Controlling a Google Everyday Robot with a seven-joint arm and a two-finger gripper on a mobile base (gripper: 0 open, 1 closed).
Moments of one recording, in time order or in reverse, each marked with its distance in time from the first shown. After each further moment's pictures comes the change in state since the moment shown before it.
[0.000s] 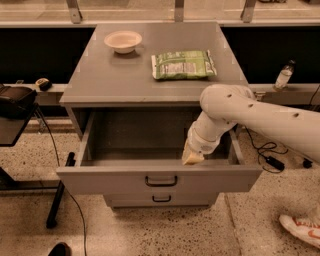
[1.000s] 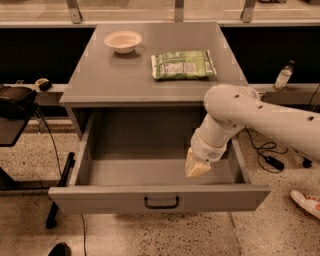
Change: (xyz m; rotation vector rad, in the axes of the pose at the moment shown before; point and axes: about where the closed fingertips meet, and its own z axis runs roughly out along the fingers) arm -0.002 0.056 -0.015 -0.133 -0.009 -0.091
